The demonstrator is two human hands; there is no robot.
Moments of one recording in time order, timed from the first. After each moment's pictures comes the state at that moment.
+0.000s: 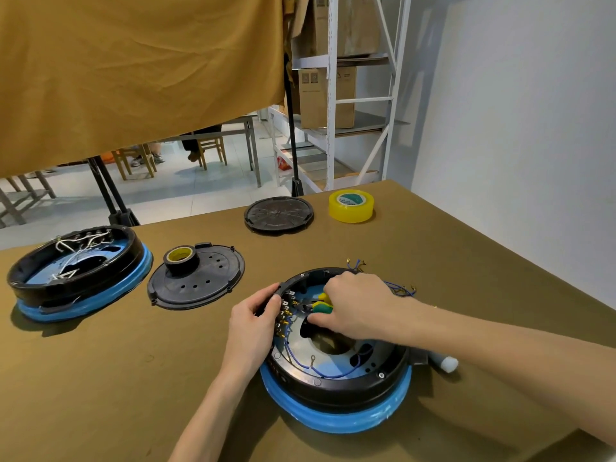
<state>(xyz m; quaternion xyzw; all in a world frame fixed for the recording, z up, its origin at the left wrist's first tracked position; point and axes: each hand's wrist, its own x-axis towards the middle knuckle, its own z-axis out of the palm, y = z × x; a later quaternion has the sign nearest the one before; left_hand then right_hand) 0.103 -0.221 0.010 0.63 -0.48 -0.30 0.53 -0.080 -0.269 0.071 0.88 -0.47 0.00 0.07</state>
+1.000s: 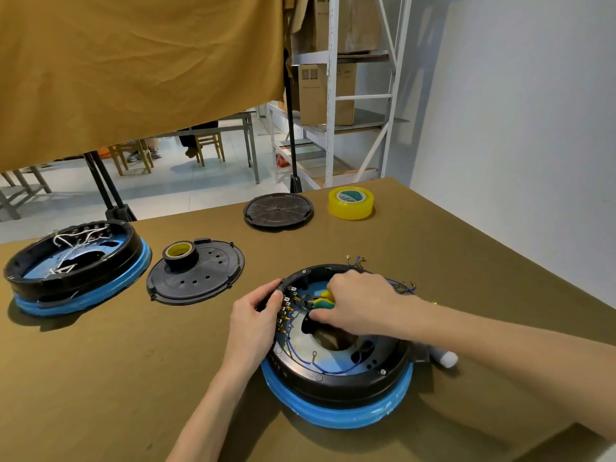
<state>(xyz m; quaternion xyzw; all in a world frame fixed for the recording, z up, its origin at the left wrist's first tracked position) 0.104 -0.224 0.007 0.63 -0.48 -0.30 0.53 -0.076 -0.259 0.074 0.86 -0.50 0.01 0.03</state>
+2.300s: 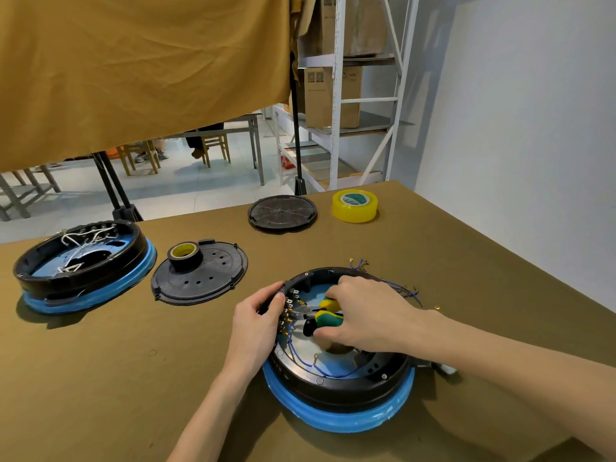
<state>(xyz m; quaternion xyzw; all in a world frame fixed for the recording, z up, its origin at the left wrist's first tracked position) 0.104 -0.222 0.005 0.62 -0.48 -0.31 0.54 -0.093 -0.249 0.083 0.89 -0.46 0.03 -0.04</state>
